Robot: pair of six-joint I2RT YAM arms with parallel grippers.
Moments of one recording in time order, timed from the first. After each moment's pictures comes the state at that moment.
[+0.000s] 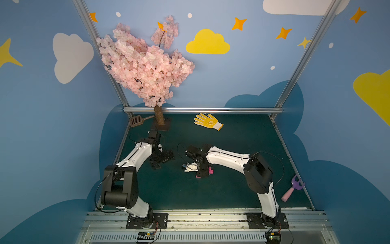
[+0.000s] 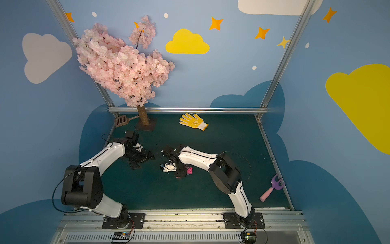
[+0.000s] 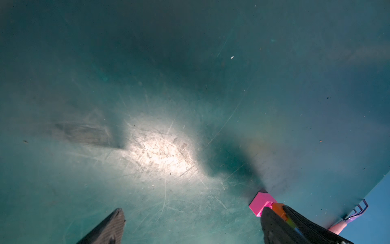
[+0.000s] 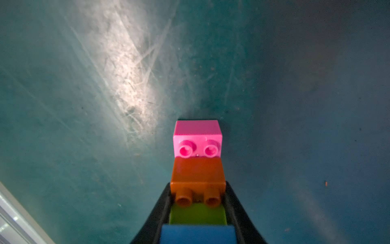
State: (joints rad) left arm -0.06 1.56 1.05 -0.91 0.32 -0.50; right arm 1.03 2.06 1.62 -1.05 0.00 -0.55
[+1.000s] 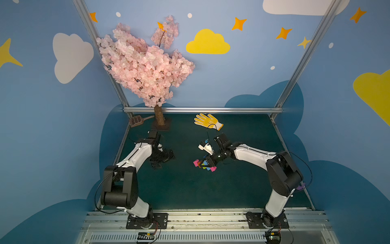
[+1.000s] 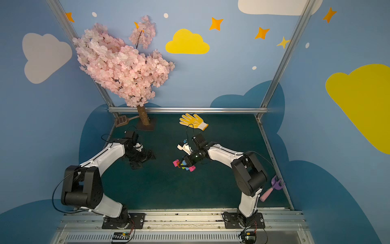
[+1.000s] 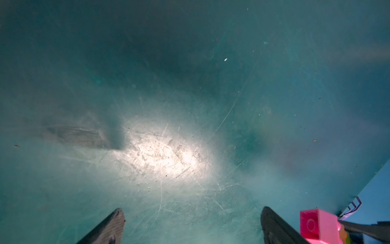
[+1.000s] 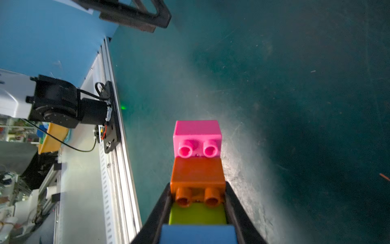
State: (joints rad) left arm -0.06 1.55 1.04 -0.89 0.34 -0.50; right arm 0.67 1.81 1.15 -0.37 -0.76 0.02
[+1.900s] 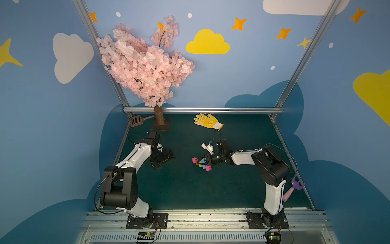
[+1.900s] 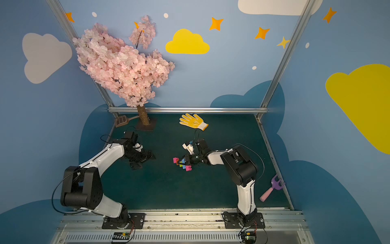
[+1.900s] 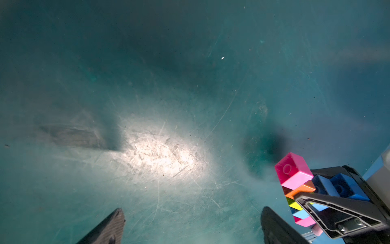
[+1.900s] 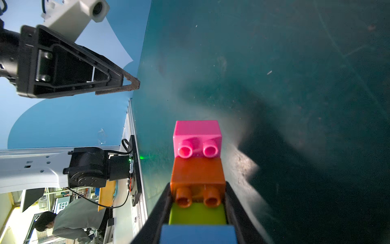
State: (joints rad) left arm -0.05 1.55 1.03 -0.88 0.36 -0.50; right arm 0.63 1.98 0.99 0.22 -0.87 0.51
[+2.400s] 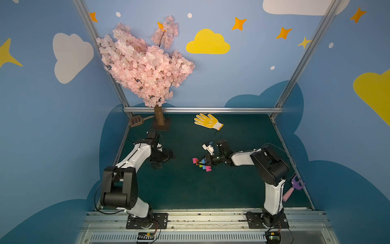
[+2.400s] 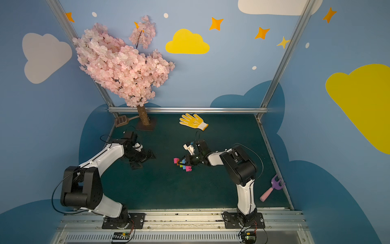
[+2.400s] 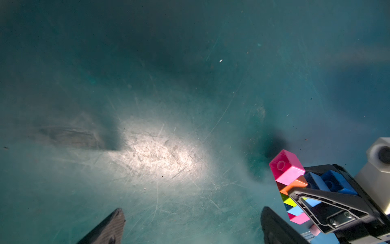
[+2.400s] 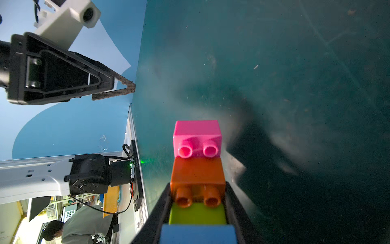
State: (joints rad) left arm -0.04 1.55 1.03 -0.87 0.37 -0.50; right arm 0.63 1.99 0.96 0.26 -0.86 0.57
